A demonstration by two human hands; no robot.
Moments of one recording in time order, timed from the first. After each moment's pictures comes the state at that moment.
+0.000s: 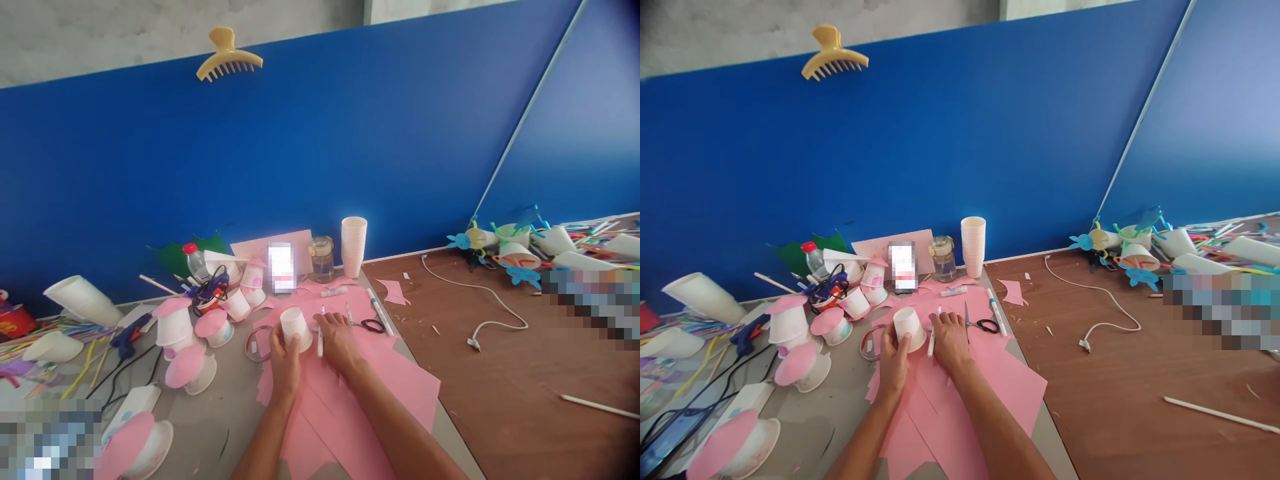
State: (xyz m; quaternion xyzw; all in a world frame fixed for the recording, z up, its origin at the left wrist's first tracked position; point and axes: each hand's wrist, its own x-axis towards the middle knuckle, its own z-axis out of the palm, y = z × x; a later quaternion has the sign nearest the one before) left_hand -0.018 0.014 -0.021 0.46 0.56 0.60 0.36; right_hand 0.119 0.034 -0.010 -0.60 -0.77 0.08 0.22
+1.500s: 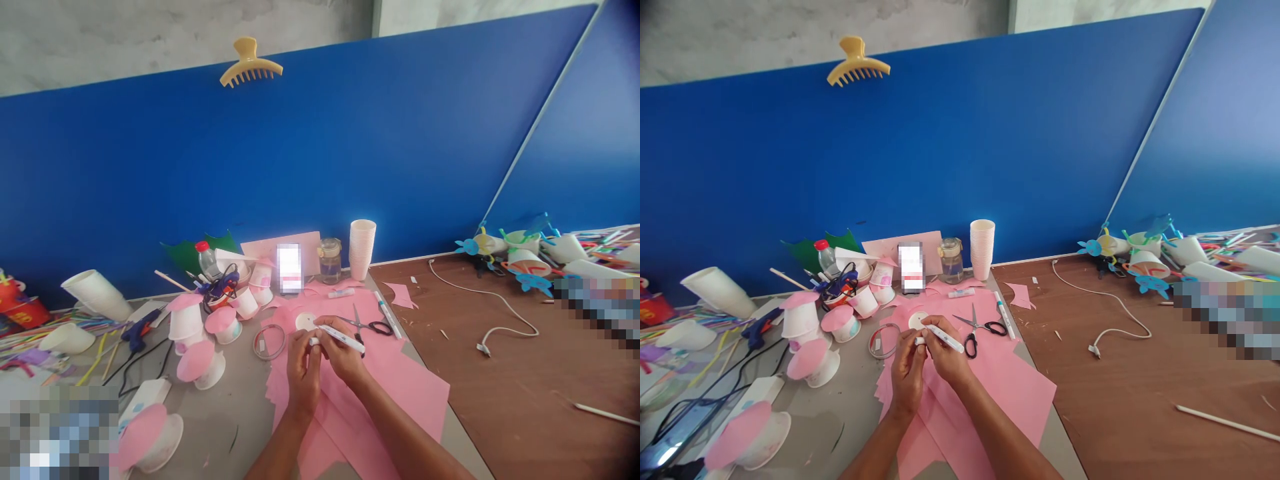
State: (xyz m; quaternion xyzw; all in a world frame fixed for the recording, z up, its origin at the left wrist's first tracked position) left_hand -0.001 -0.019 0.004 0.55 0.43 0.64 0.33; right_hand 0.094 0.003 0.026 -0.36 -0.50 0.50 0.61
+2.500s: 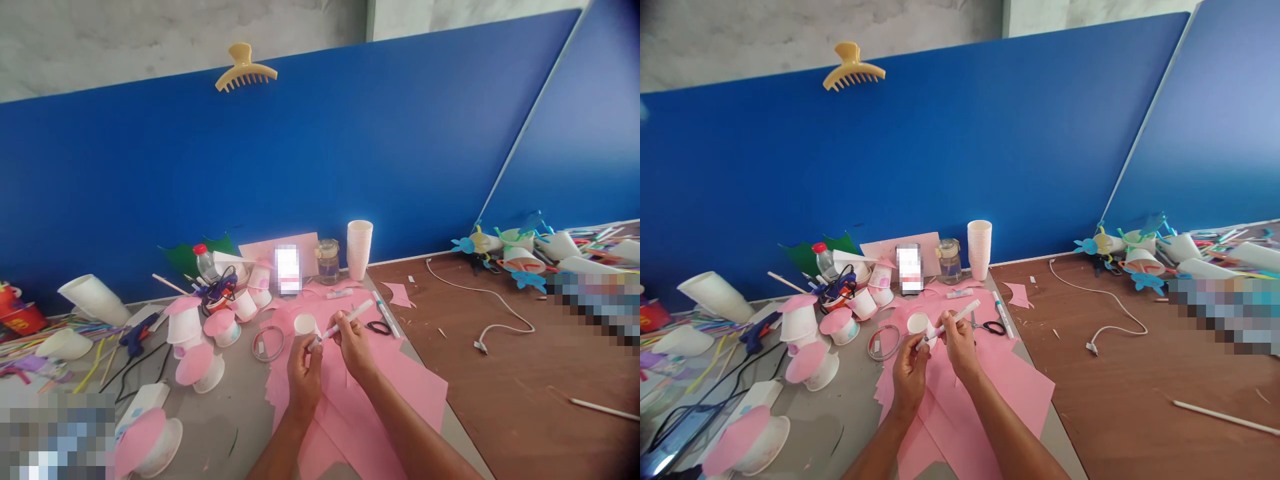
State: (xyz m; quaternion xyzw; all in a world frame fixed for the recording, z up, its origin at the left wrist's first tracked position) left_hand -0.002 -0.014 -0.010 0.57 0.46 0.61 0.31; right_hand 0.108 0.015 0.028 -0.37 -0.40 0.52 0.66
